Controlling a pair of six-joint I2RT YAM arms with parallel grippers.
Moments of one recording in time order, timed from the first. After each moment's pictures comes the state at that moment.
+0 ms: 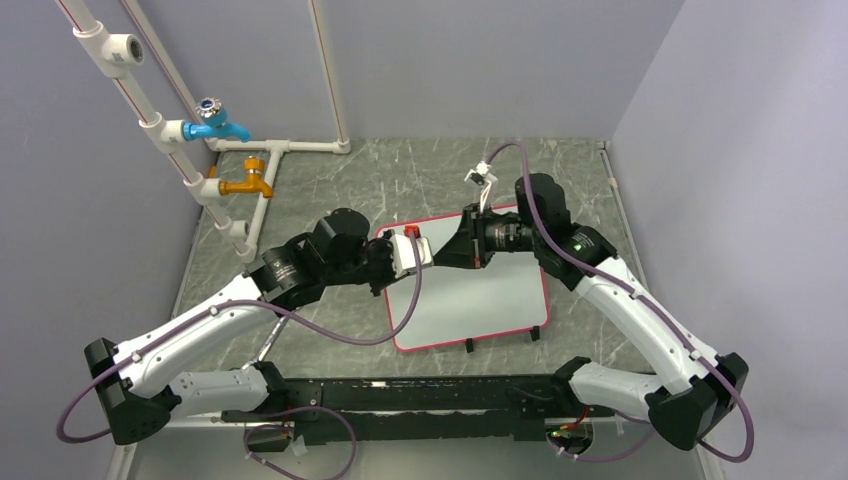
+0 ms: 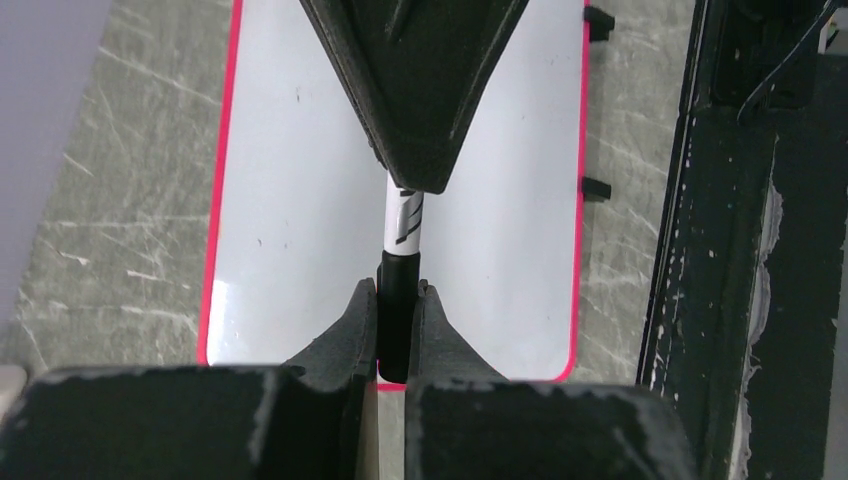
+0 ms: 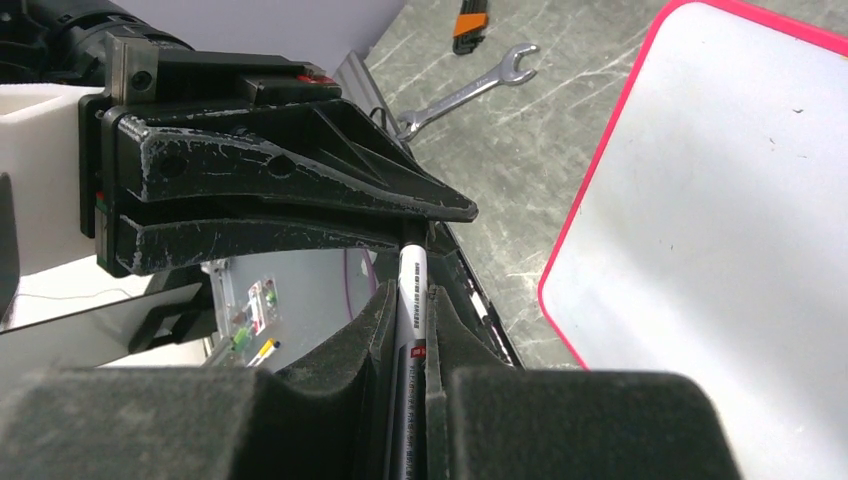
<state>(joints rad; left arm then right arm) -0.92 1.10 1.14 -0.54 0.22 0.40 0.60 1.12 1.13 -0.46 -0.72 0.46</state>
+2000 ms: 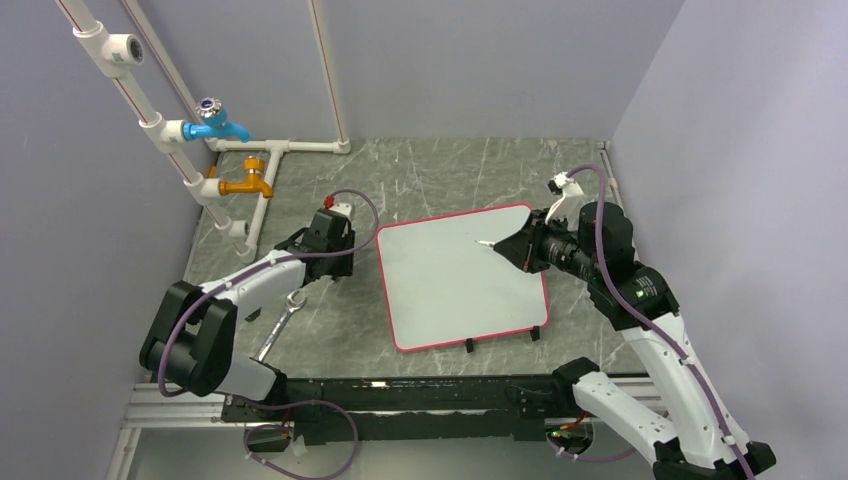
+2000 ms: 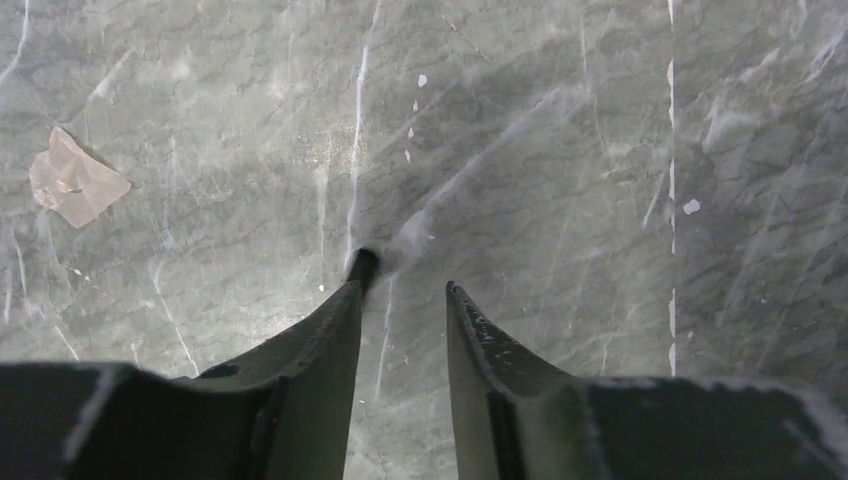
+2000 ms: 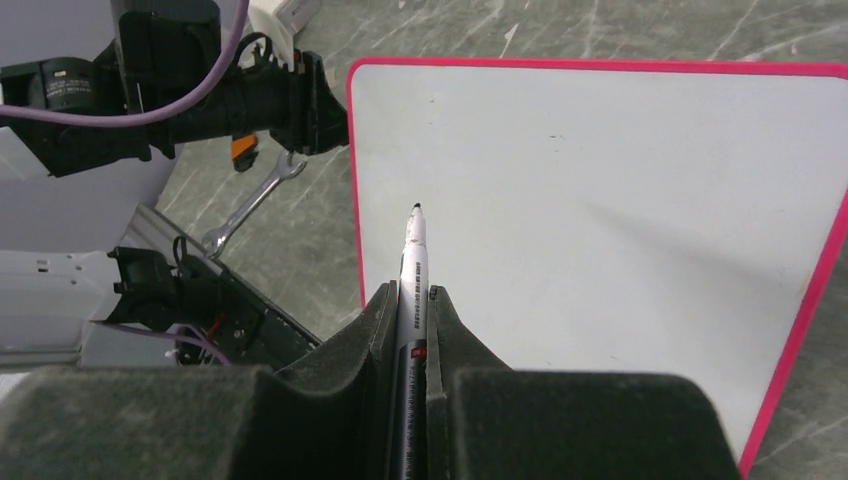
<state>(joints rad) -0.44 1.42 0.77 -0.25 -0.14 -0.29 0.40 0.80 1.07 -0.68 -0.34 0.39</state>
